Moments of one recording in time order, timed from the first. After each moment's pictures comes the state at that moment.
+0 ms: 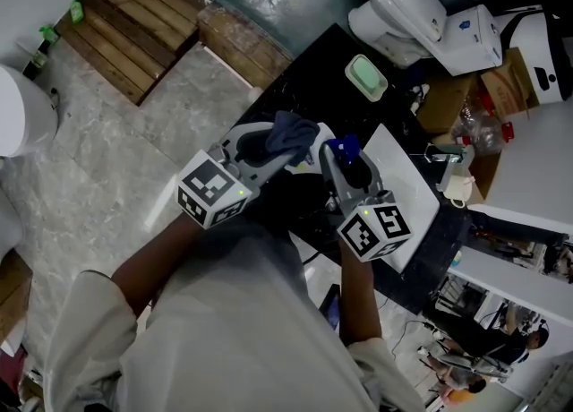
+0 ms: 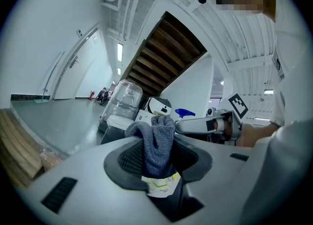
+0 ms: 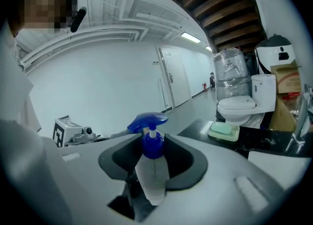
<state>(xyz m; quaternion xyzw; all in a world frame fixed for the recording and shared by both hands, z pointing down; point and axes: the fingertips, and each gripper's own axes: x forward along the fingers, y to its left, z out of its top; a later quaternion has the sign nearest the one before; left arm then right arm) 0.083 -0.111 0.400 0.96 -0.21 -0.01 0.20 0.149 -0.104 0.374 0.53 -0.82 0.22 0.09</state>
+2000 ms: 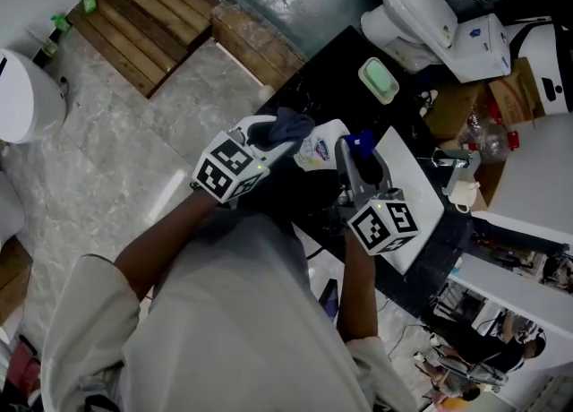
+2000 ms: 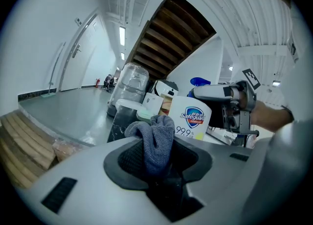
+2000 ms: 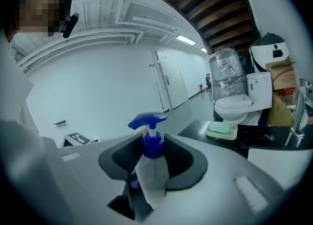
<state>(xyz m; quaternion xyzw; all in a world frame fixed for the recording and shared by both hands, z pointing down) 0.080 -0.122 0.473 0.94 -0.22 0.11 0.22 0.155 -0.110 0.374 0.54 -0.81 0.22 0.06</state>
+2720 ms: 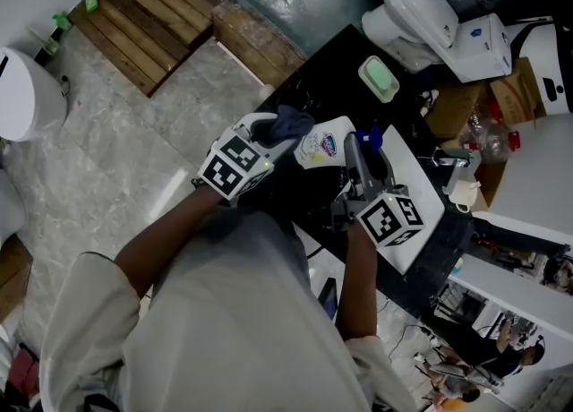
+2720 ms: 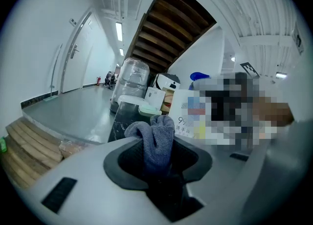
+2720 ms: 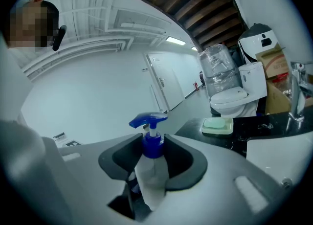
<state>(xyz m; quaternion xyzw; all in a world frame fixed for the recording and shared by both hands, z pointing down) 0.085 -0.123 0.485 0.94 -0.23 0.15 0.21 0.177 -0.114 0.378 0.55 -0.79 0.26 0.01</state>
